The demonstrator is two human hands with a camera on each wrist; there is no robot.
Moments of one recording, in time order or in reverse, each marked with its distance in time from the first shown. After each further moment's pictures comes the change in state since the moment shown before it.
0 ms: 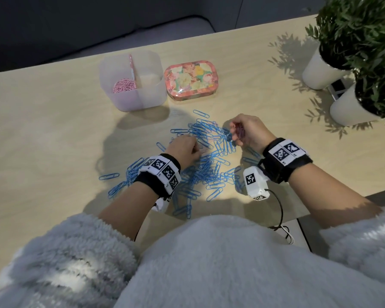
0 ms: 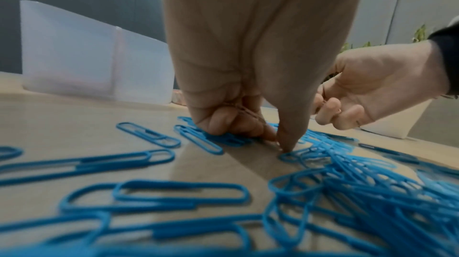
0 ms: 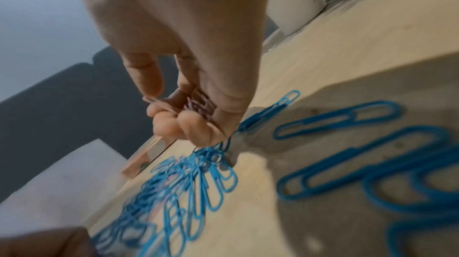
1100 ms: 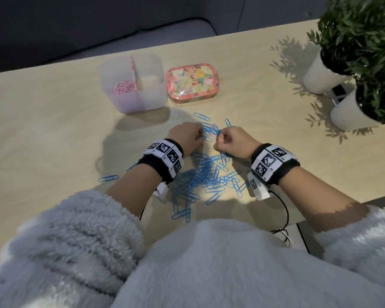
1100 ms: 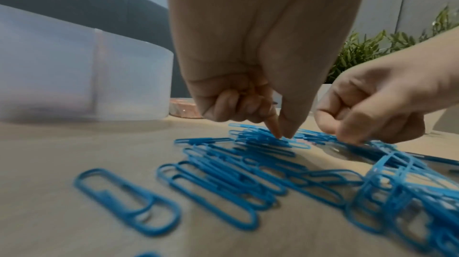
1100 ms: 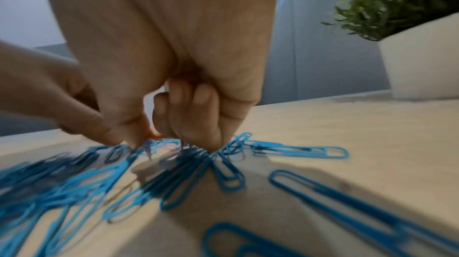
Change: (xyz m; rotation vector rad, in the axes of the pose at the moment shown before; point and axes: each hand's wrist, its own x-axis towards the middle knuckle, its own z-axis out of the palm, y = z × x) left_hand 0.029 0.003 -0.022 0.015 0.042 -0.001; right_hand 0.006 0.012 0.011 -1.017 -0.195 -0.268
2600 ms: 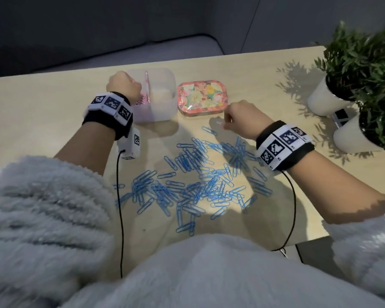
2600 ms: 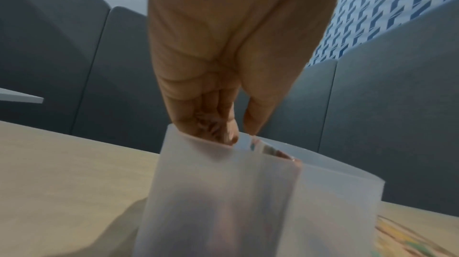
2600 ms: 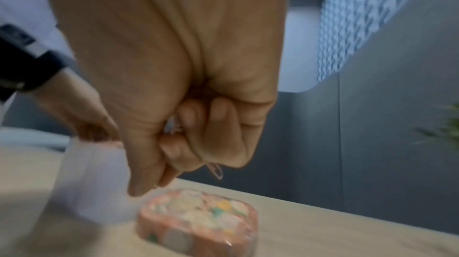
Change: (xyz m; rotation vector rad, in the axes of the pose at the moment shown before) left_hand 0.020 -0.101 -0.143 -0.211 0.449 -0.551; right_hand 0.021 -0.077 -0.072 -0.496 0.101 -0.090
